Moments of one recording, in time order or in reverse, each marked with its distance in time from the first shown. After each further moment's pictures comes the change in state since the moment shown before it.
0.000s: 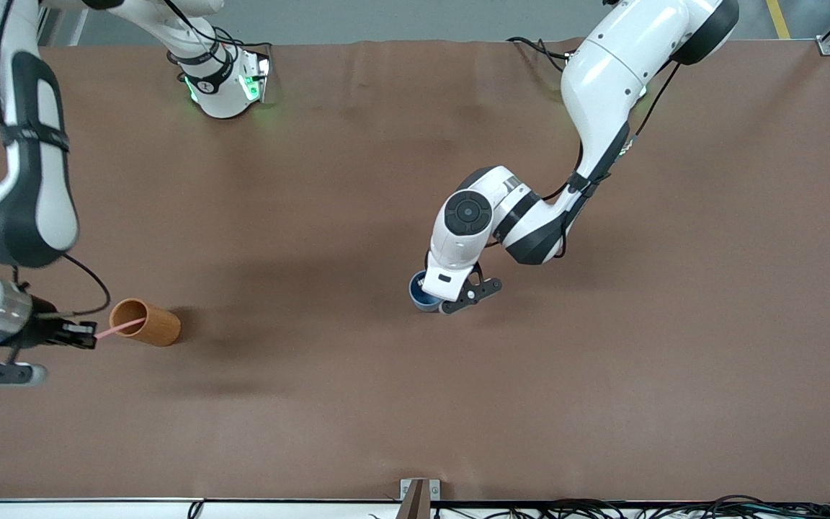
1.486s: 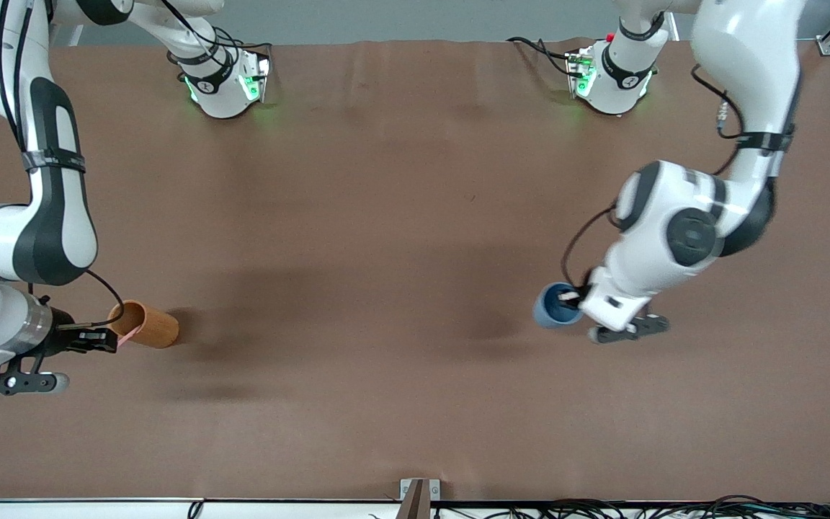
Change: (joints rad) left arm 0.239 -0.297 0.086 -0.181 -0.177 -0.139 0.580; right arm -0.004 0.134 0.001 0.002 -0.014 0.064 0.004
